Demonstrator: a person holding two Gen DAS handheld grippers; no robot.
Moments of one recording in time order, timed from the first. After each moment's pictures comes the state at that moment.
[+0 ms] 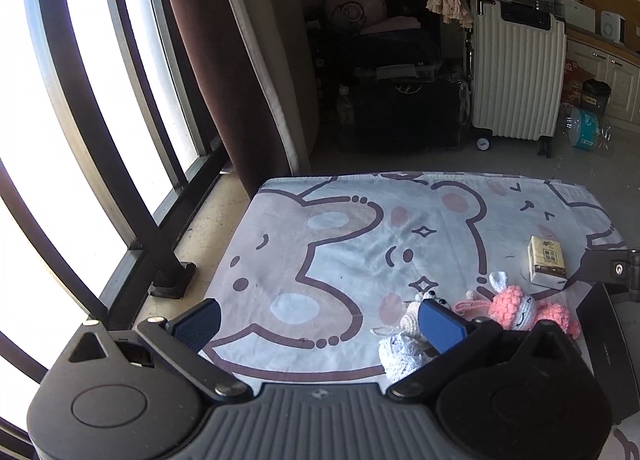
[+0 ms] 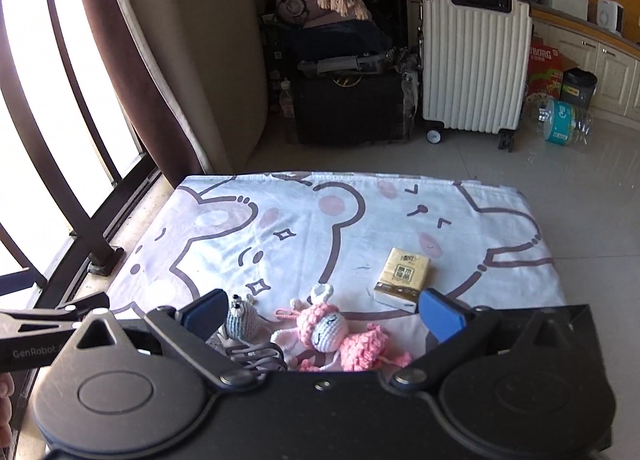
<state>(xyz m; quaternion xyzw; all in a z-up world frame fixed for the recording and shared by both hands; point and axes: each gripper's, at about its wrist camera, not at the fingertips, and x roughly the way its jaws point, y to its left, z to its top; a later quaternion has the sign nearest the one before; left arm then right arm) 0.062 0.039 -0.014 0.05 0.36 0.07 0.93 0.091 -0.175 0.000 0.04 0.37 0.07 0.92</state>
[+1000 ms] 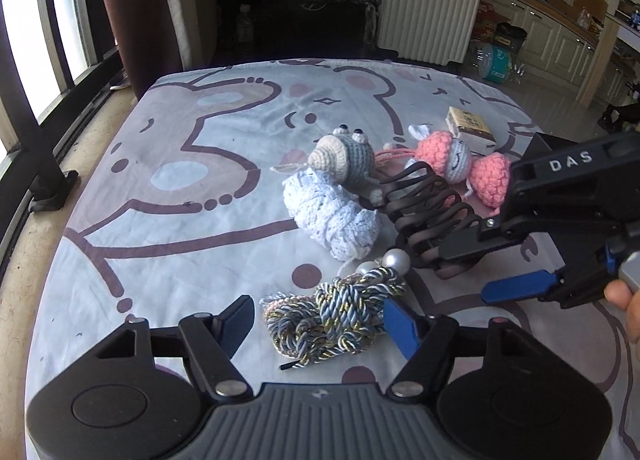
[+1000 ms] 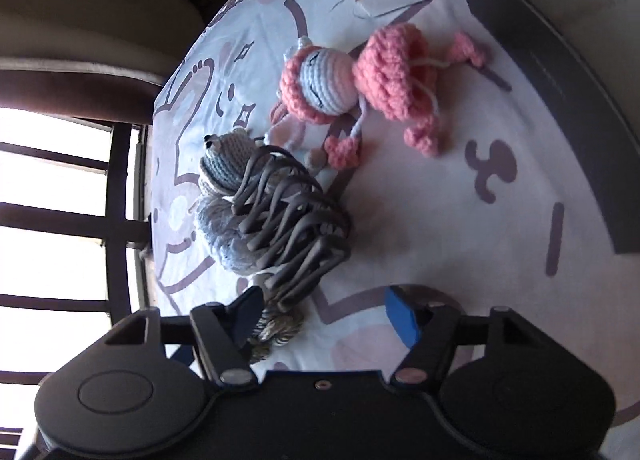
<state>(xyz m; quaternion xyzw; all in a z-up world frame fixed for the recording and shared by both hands) 0.025 0.039 -0.128 0.02 0.43 -0.09 0.90 0.076 -0.177 -0.160 0.36 0.56 0.07 0.74</state>
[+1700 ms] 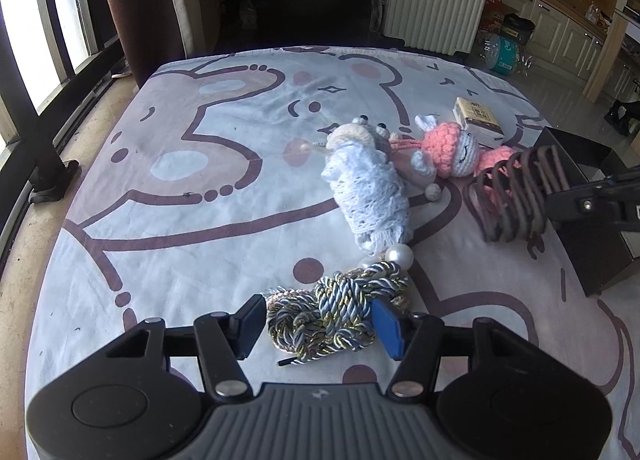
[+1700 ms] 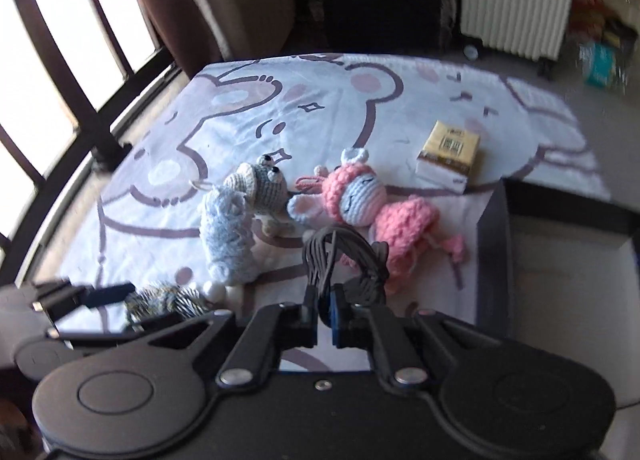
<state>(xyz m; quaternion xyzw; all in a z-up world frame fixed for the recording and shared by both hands) 0.034 0.039 -0.131 0.02 0.46 -0.08 0.89 0.065 -0.153 -0.082 -0.03 0.46 0.12 0.88</state>
